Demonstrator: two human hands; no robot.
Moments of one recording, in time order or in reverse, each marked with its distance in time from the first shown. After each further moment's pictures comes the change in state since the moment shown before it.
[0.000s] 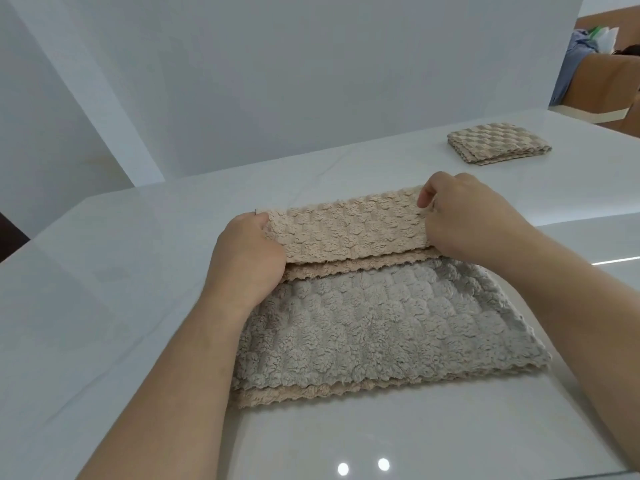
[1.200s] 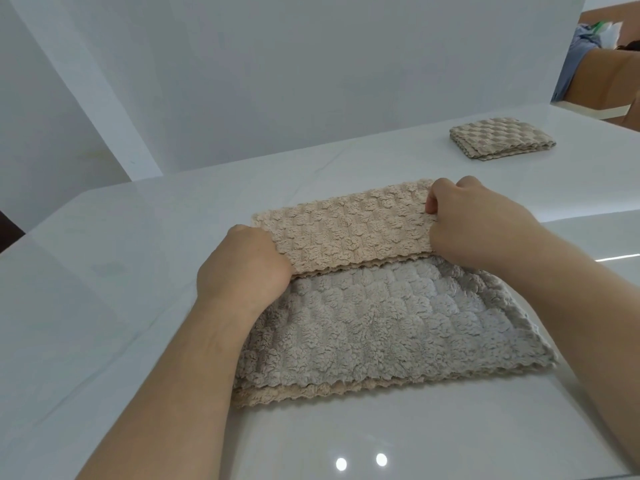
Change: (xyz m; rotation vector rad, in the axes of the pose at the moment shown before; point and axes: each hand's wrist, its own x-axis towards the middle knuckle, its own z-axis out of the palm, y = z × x) left_hand -0.011 0.002 -0.004 0.412 -0.118 -0.007; right_hand -0.011 -0.006 -0.002 -0.253 -0.058 0.027
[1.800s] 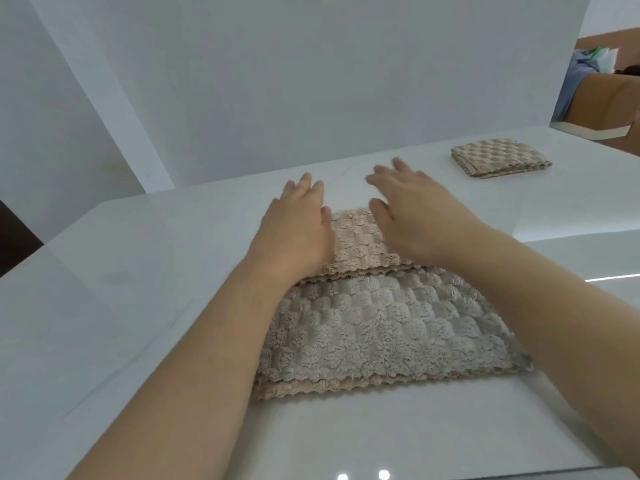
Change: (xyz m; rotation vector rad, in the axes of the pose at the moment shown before) left_hand 0.020 0.037 -0.012 -0.077 0.078 0.389; right_hand 0.016 -0.042 -0.001 0.060 0.142 -0.395
